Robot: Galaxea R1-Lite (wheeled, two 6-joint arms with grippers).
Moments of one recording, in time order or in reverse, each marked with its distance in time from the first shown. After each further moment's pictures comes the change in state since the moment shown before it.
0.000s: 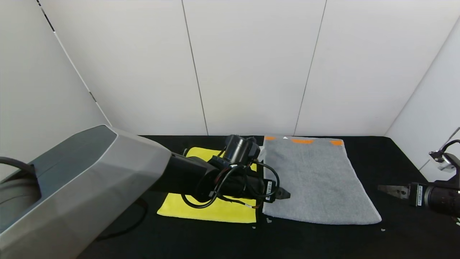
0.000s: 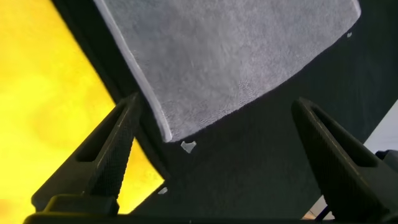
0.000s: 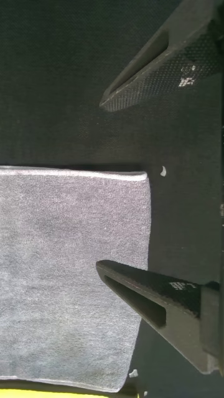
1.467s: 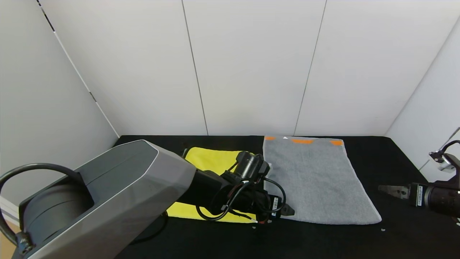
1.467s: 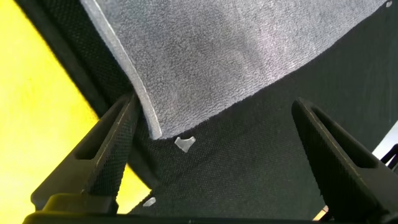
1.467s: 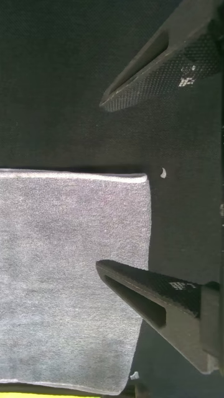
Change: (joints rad) left arm -0.035 0.089 -0.001 -0.007 0.000 -0.025; right arm -0.006 0.007 -0.001 -0.002 0.000 0.000
